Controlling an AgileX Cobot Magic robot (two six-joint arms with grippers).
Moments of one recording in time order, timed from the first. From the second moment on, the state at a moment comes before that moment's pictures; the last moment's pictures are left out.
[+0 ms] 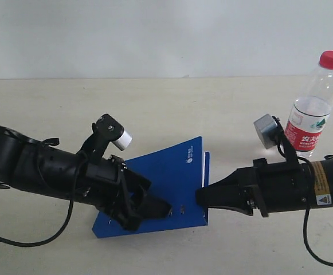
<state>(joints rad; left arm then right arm) -0.51 1.80 -0.70 -1.77 0.60 2.04 0.13 1.85 -0.56 -1.43 -1.16 1.48</state>
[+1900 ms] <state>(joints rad) -0.72 1.81 -0.72 -1.72 0.09 2.13 0.12 1.85 -0.56 -1.29 -1.10 1.66</state>
